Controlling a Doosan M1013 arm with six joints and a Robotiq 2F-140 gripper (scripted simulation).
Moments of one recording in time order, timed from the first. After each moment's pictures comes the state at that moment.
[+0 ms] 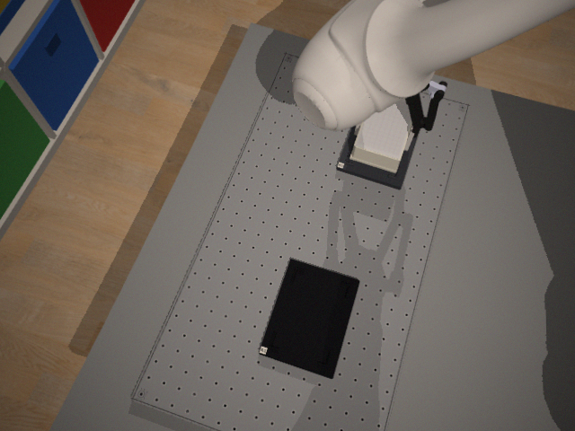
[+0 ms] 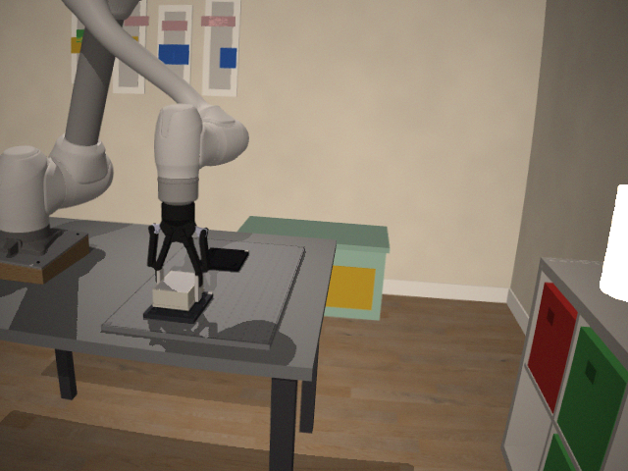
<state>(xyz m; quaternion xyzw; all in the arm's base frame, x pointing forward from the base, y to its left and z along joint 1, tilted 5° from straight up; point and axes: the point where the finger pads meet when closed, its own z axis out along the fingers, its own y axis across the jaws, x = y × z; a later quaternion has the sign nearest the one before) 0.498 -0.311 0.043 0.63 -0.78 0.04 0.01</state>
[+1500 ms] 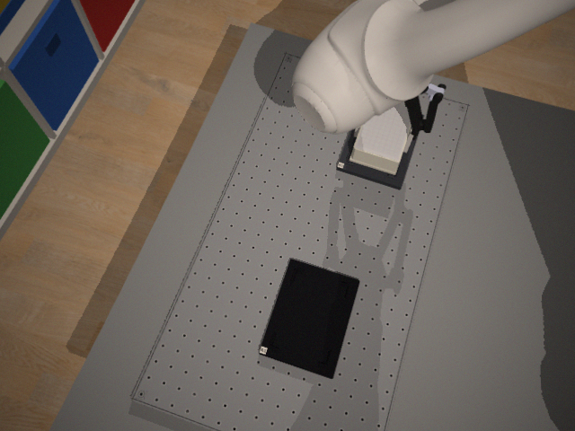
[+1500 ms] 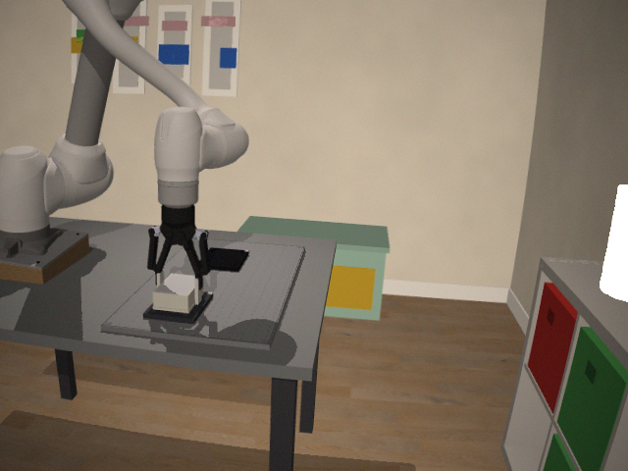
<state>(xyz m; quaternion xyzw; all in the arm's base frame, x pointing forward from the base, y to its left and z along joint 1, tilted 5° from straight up) 0.498 -0.312 0.037 0.63 -0.78 0.04 0.01</state>
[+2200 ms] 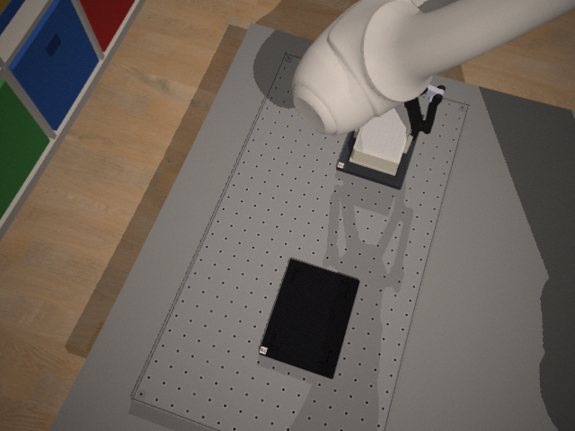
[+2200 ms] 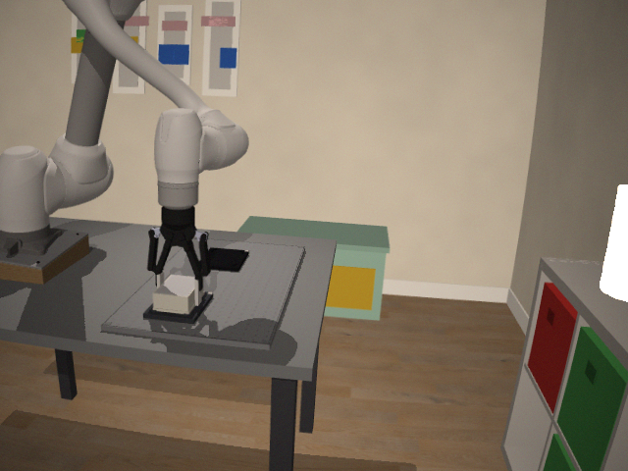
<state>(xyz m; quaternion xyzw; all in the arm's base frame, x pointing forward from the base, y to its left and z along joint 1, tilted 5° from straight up) 0.498 -0.312 0.033 0.63 -0.78 0.04 0.01</state>
